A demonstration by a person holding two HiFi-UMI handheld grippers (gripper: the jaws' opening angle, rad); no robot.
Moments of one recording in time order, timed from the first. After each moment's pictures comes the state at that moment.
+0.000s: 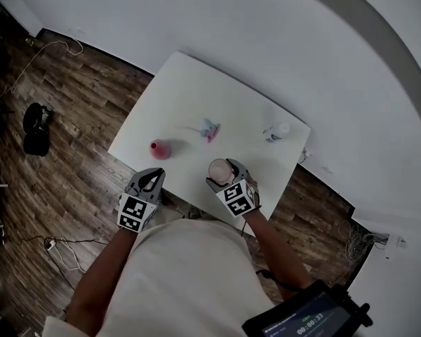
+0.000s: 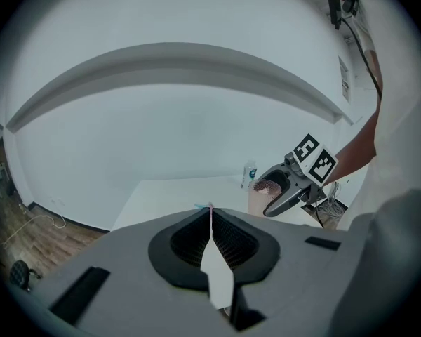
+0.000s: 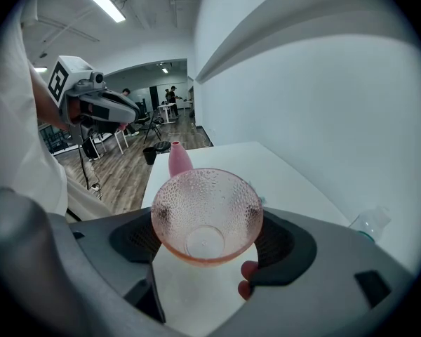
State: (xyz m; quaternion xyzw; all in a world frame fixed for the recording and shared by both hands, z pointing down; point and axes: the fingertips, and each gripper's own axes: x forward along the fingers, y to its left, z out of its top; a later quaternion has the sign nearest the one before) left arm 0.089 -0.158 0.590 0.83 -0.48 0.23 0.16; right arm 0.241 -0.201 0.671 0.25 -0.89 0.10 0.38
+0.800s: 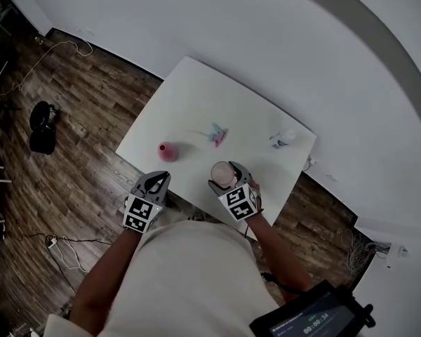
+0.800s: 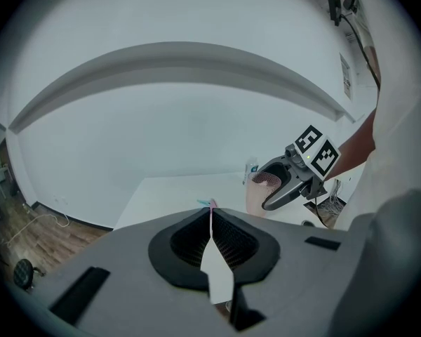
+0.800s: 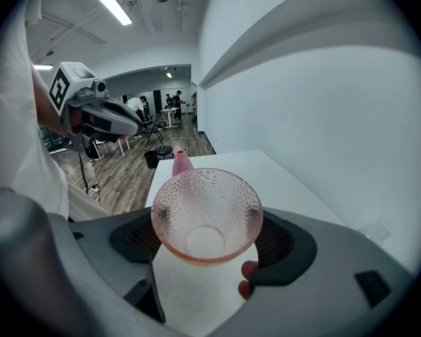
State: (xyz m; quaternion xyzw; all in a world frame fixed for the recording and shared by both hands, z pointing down) left arm 0.082 -0.149 0.595 0.82 -0.49 0.24 0.16; right arm 0.224 -0.199 0.657 0.24 -0.90 0.08 0.36
